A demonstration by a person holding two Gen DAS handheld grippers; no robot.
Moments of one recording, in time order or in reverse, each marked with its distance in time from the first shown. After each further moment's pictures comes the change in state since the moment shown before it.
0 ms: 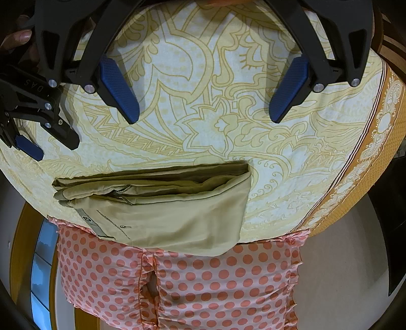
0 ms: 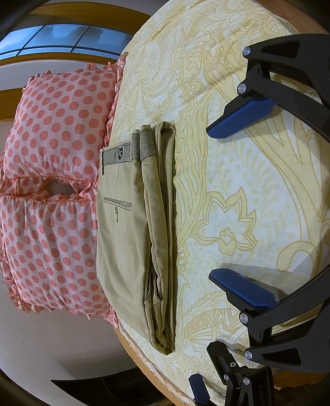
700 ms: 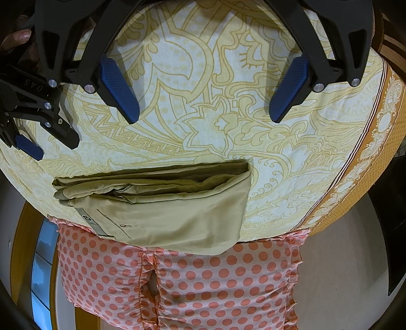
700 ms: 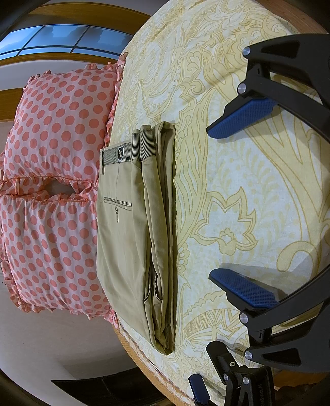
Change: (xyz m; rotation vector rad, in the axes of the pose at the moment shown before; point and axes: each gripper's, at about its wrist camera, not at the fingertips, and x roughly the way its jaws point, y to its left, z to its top) left arm 0.000 -0.002 -0.001 0.001 -0.003 0.000; right arm 0.000 0.000 0.000 0.001 -0.001 -0.002
